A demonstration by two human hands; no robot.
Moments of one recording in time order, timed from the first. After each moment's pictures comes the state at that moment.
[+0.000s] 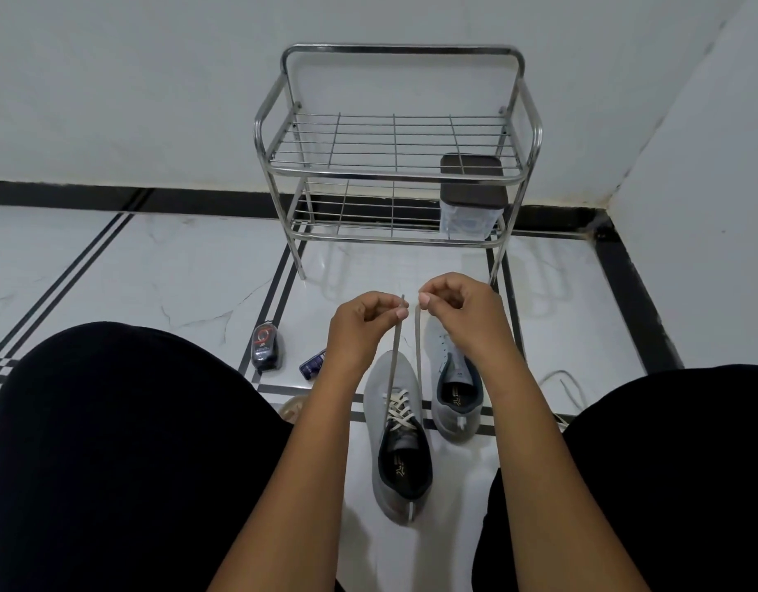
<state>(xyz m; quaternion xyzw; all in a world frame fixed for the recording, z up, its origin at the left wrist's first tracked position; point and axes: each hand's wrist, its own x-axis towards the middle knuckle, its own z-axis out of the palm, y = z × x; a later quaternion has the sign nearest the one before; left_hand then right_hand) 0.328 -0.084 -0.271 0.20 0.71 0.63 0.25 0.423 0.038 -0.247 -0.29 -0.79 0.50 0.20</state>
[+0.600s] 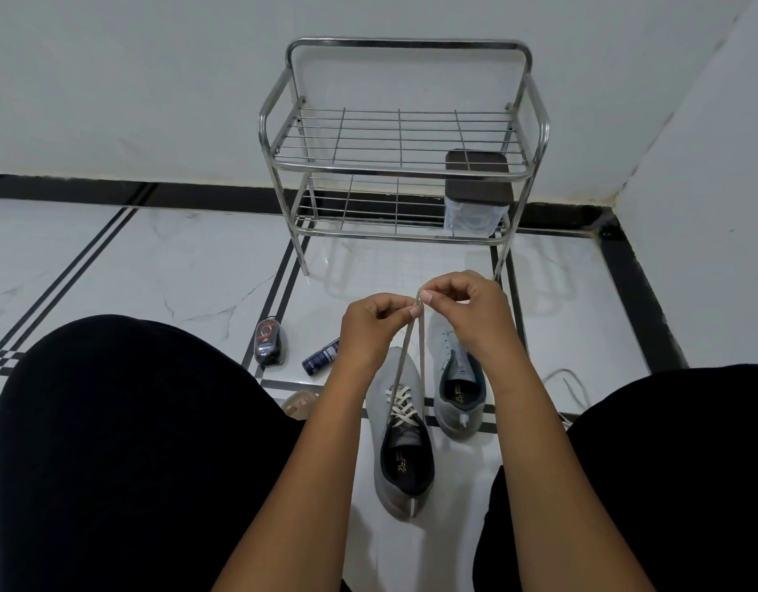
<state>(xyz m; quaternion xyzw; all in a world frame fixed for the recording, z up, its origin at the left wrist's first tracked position) 0.336 -0.077 -0.273 0.19 0.71 0.63 0.24 0.423 0.037 -0.246 -0.26 -0.79 0.51 0.24</state>
